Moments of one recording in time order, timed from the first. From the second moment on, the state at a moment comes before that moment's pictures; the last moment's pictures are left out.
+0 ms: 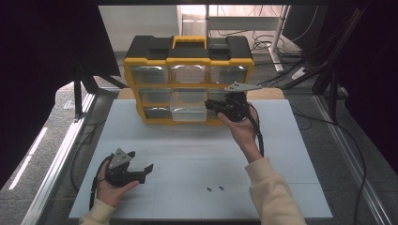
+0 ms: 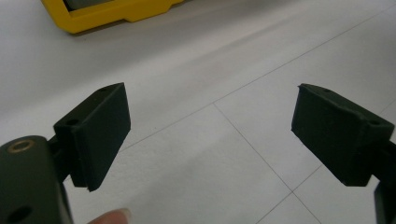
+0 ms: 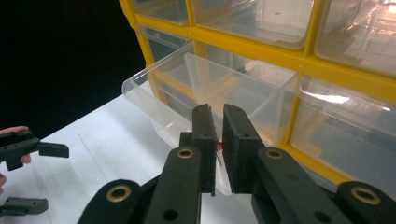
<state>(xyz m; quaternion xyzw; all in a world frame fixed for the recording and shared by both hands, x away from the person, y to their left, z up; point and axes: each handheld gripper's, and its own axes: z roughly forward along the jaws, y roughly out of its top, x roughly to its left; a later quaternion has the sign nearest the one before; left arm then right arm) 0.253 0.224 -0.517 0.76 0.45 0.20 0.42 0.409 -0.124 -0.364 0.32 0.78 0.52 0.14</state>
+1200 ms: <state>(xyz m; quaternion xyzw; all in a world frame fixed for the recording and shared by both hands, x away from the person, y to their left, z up) 0.254 0.226 -0.518 0.76 0.45 0.20 0.41 0.434 -0.089 -0.358 0.31 0.79 0.50 0.16</state>
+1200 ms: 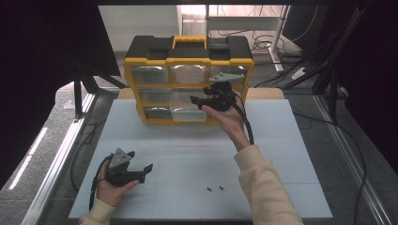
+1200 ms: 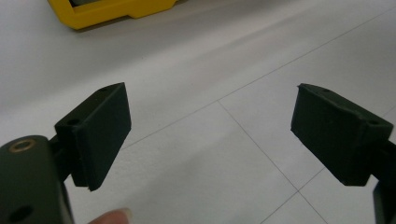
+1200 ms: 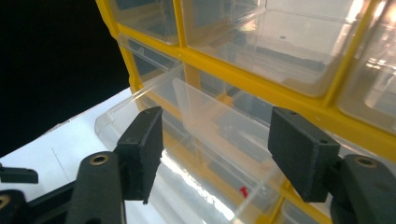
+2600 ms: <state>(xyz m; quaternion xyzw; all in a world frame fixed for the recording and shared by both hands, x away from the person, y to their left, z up) 0.251 0.219 -0.517 0.77 0.45 0.20 0.42 0.312 -0.190 -0.438 0.32 0.82 0.45 0.13</state>
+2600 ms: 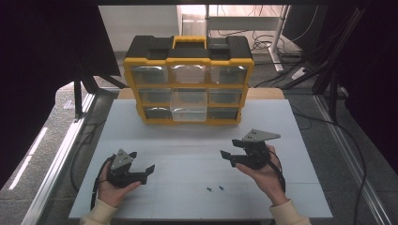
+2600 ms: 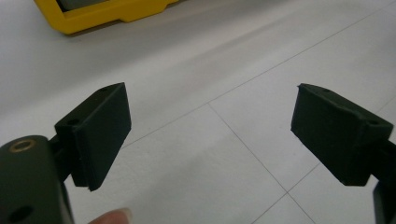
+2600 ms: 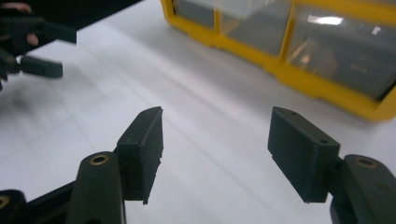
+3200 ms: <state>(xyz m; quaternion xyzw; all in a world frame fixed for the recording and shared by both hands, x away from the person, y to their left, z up) 0.252 0.220 -0.517 0.77 0.45 0.20 0.42 0.285 -0.205 -0.481 0.34 0.84 0.41 0.10</state>
